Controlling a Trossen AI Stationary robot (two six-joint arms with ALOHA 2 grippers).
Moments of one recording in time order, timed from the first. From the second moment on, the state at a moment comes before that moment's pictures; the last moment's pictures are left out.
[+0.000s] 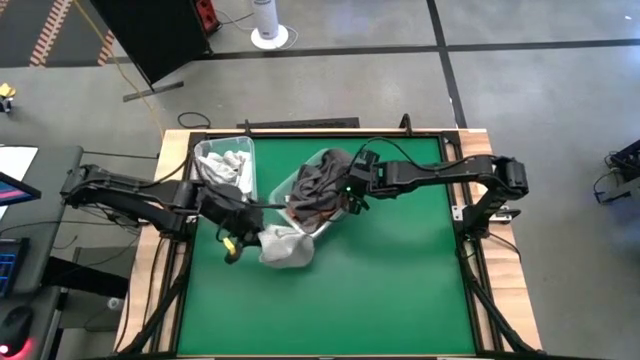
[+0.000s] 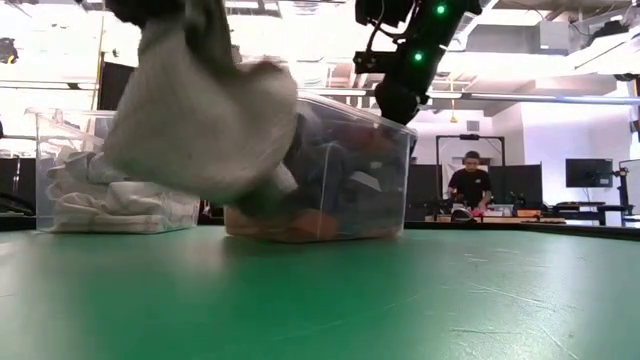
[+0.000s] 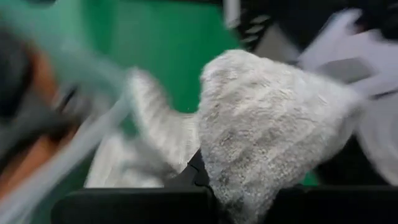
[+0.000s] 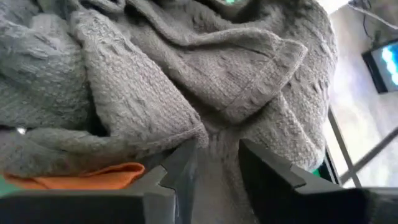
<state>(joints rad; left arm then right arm) -0.12 1.00 0.81 -0.31 0.27 -0.12 -0.10 1.66 1.30 -0.71 0.51 0.05</state>
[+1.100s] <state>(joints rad) -0.12 0.88 0.73 -0.61 -0.05 -0.14 -0.11 1.56 1.29 -0.75 0.53 0.05</state>
